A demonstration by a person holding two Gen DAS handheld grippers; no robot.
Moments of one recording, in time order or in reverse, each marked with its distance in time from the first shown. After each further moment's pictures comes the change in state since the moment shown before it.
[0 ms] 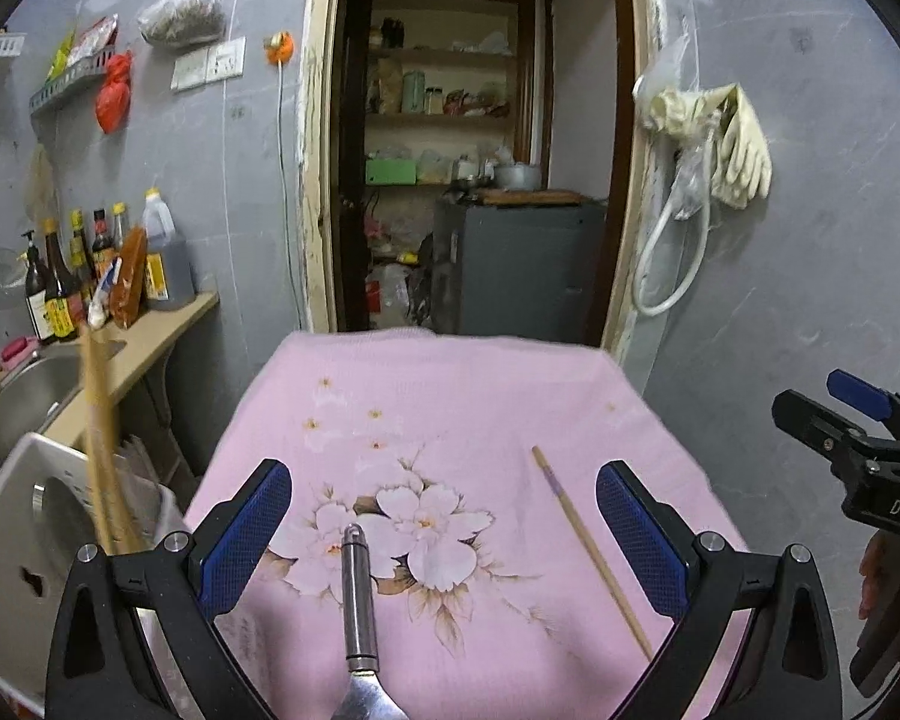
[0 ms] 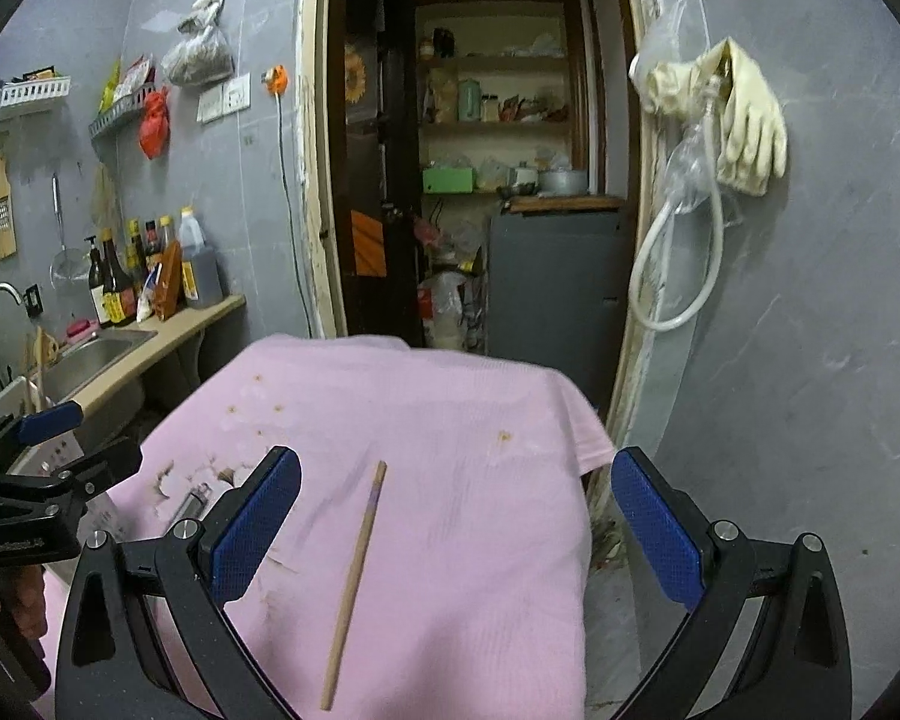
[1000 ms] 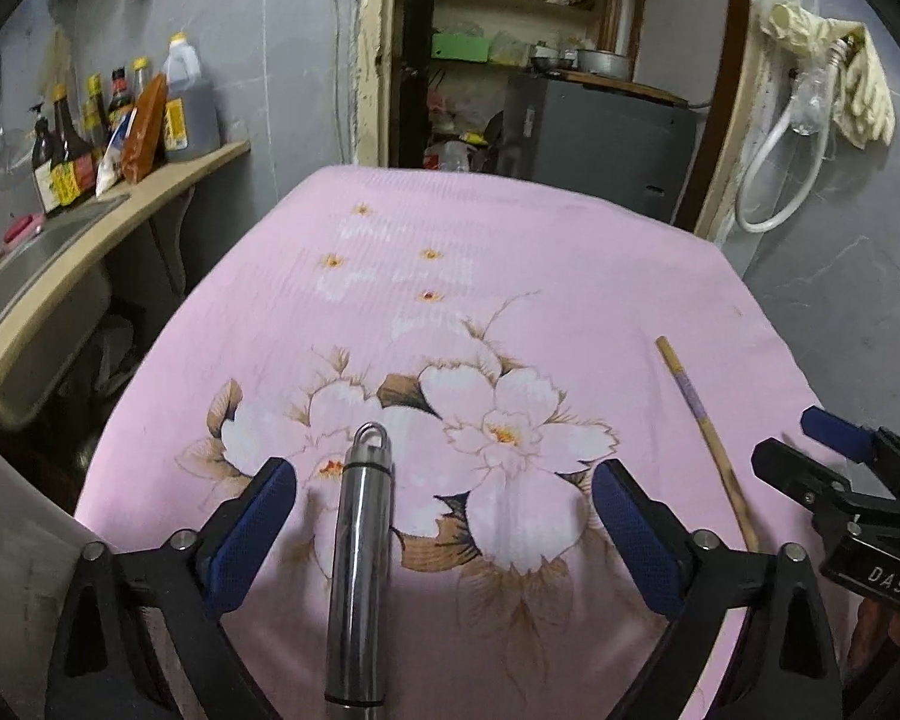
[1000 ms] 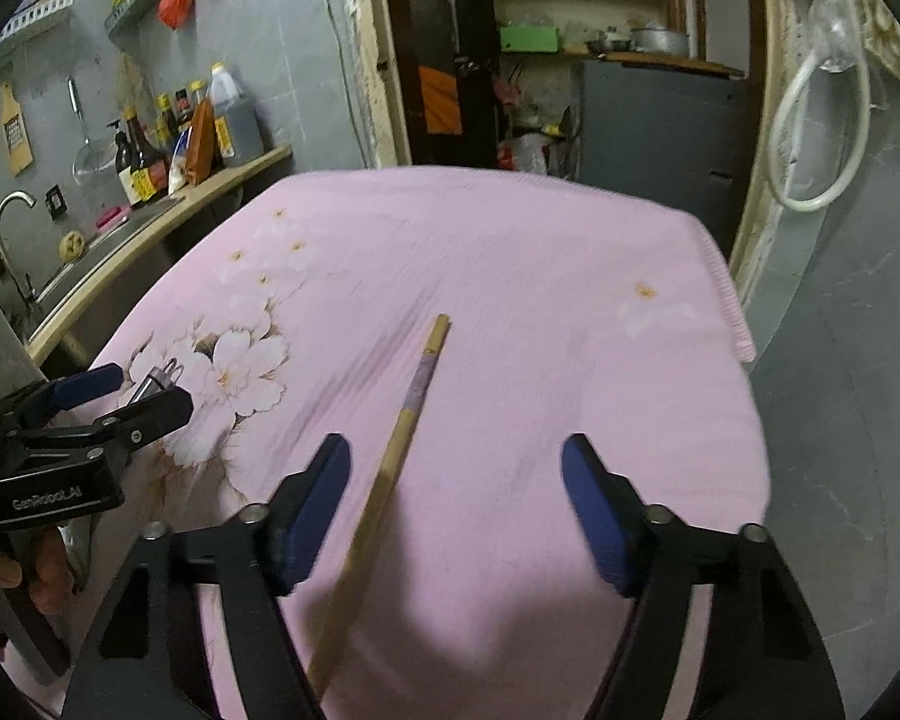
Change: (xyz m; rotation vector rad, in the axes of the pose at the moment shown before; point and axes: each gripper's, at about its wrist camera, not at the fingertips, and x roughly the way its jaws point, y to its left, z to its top) left arm 0.115 0.028 -0.049 -0.137 0.283 0.107; right arm 0.144 0.033 -0.071 -0.059 0.328 0.193
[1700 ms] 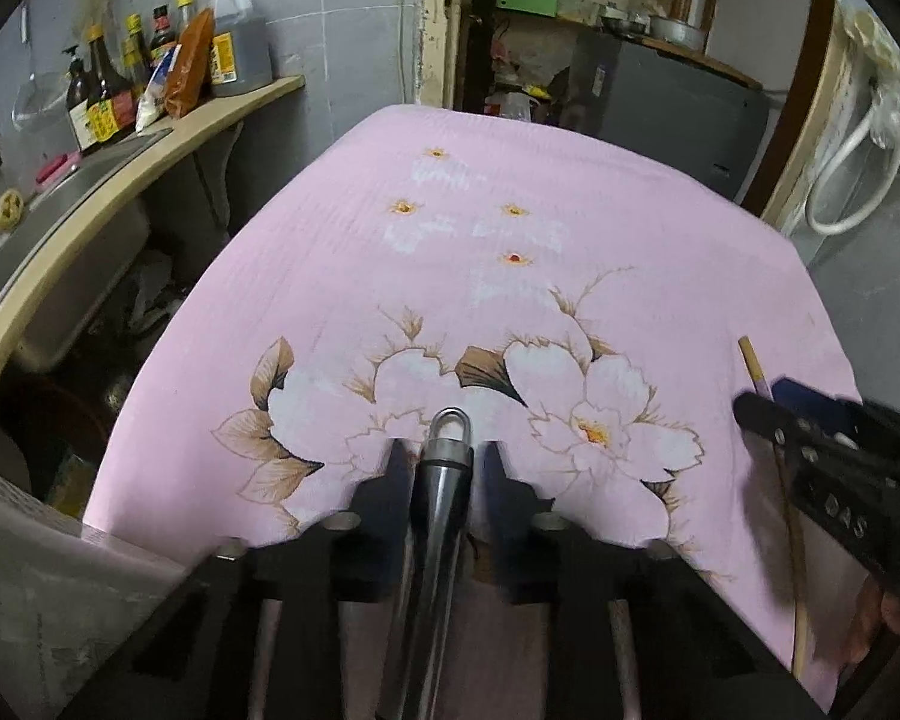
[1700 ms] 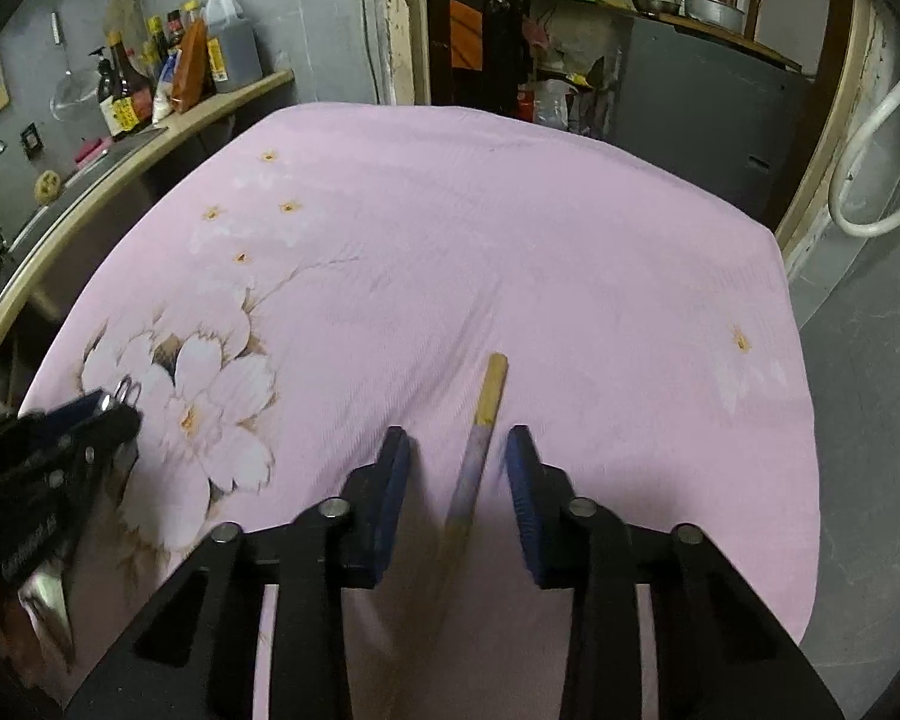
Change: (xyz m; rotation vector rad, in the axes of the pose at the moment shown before) left arm 0.021 0.017 0.012 -0.083 0.136 0.102; right arm 0.066 0.045 0.043 -0.079 0.187 -0.046
